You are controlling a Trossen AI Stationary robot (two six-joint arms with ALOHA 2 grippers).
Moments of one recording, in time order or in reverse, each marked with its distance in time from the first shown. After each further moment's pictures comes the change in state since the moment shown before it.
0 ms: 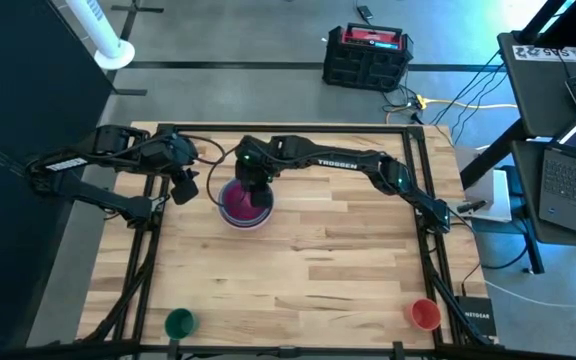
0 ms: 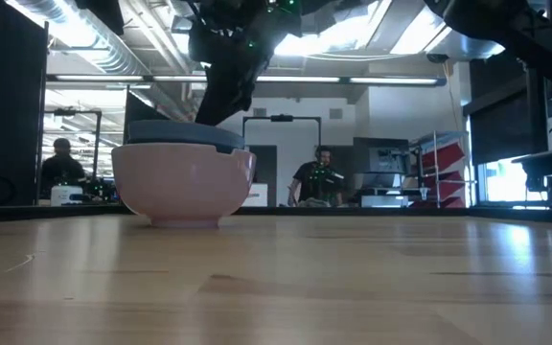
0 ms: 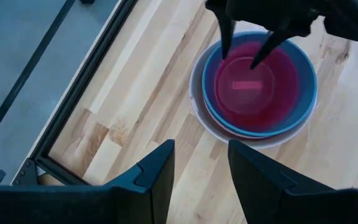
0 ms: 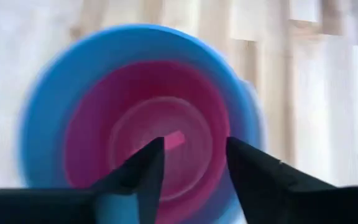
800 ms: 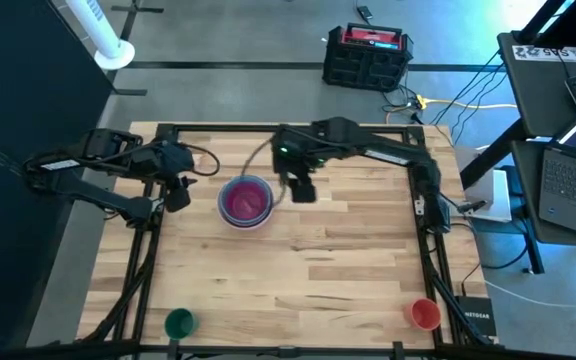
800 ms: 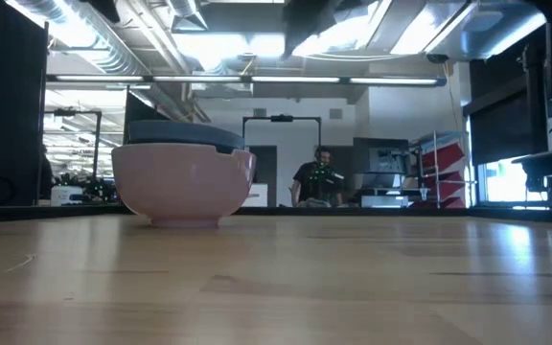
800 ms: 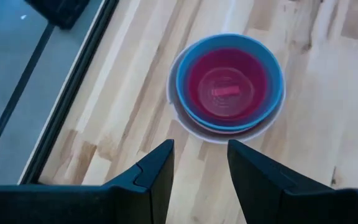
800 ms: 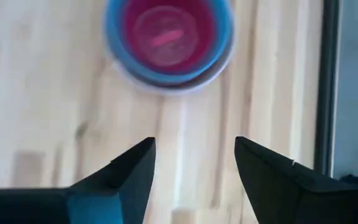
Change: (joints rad) left arm -0.102 -0.035 0.000 0.012 0.015 0.051; right arm 0.073 -0.330 -0.016 -0.500 0.127 0.025
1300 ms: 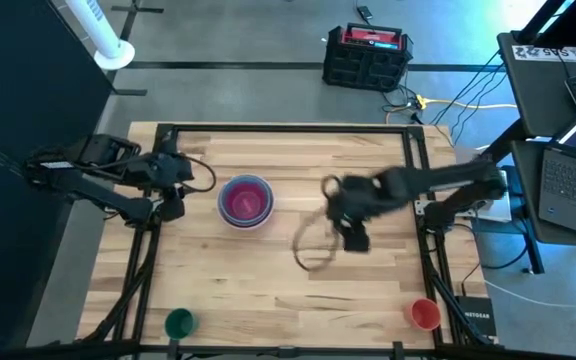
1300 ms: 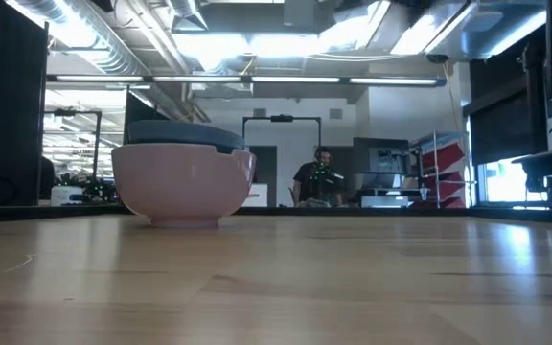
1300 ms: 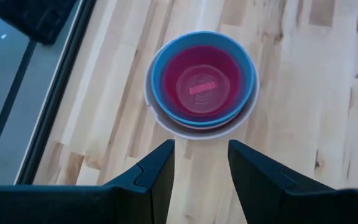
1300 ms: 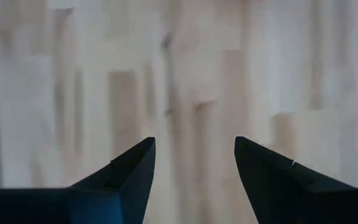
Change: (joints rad) left arm -0.122 -0.001 0.000 -0.002 0.000 -0.010; right arm 0.383 -0.531 -0.775 0.149 0.051 0.561
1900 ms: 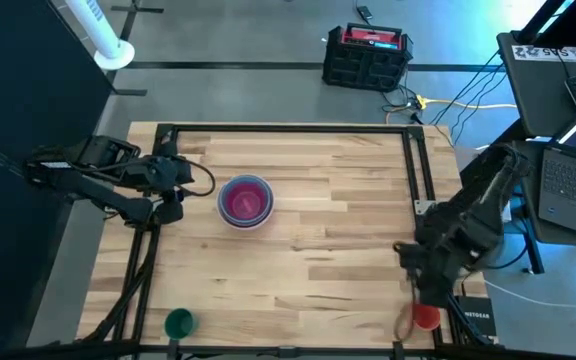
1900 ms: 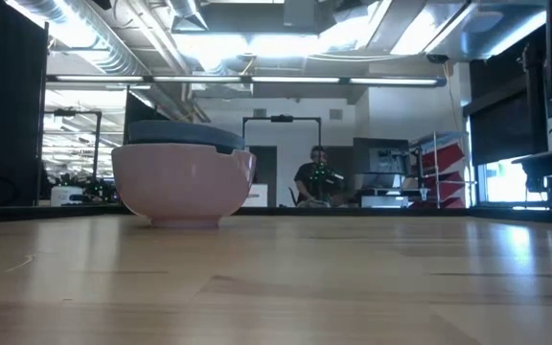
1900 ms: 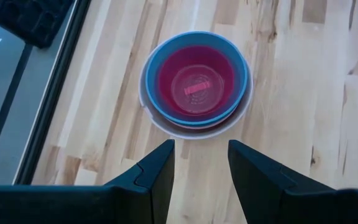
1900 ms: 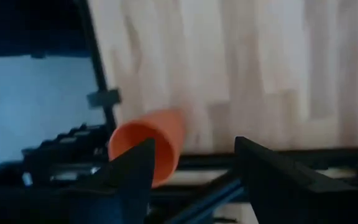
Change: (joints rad) left arm -0.024 0.000 0.000 -0.001 0.000 -0.008; right arm 0.671 -0.282 -0.320 -0.020 -0.138 0.796
